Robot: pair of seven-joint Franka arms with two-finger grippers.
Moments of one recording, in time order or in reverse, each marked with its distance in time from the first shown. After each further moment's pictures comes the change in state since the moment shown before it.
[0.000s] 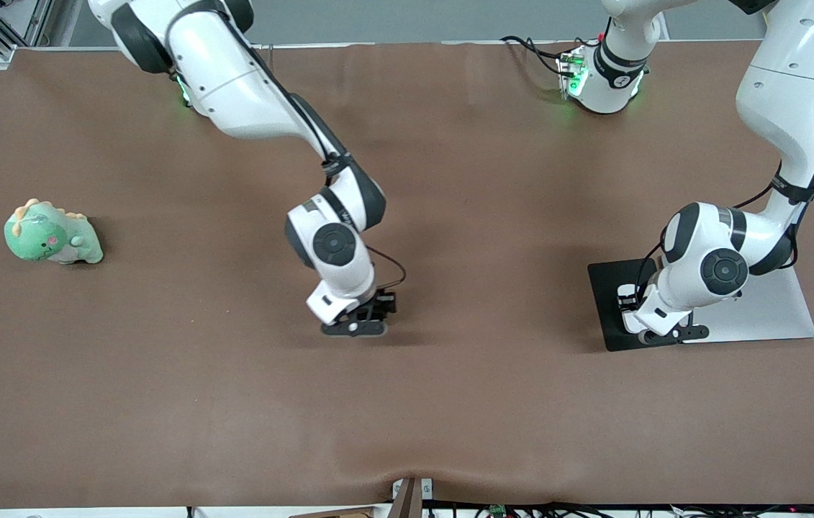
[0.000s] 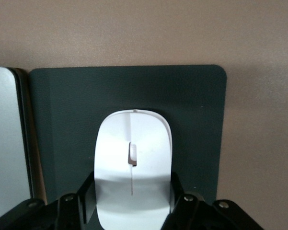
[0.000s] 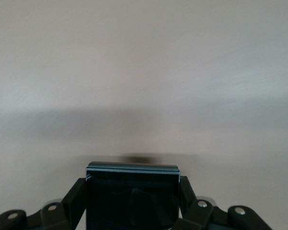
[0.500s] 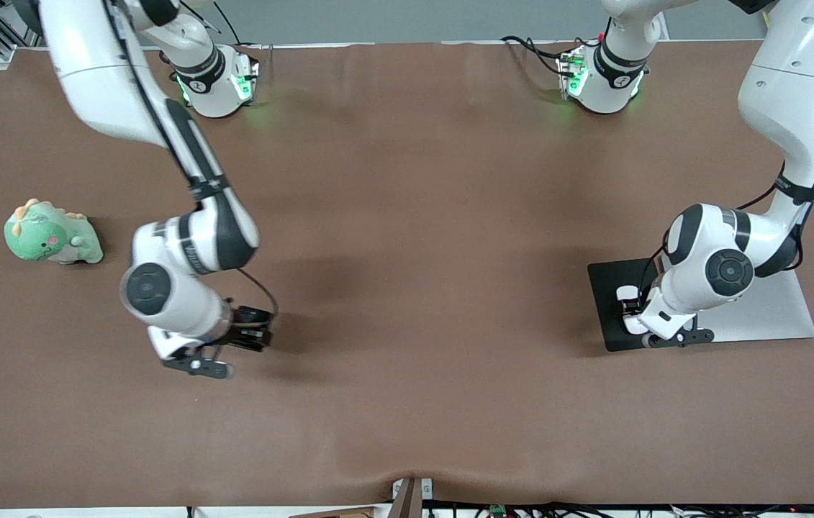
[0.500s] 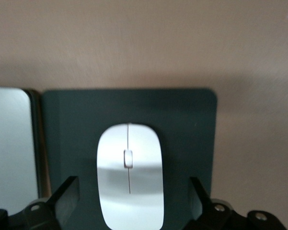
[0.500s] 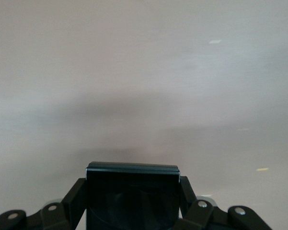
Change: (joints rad) left arm 0.000 -0.013 -0.004 0.042 0.000 0.000 0.000; right arm -0.359 -0.197 0.011 -0.200 0.053 -0.067 -0.278
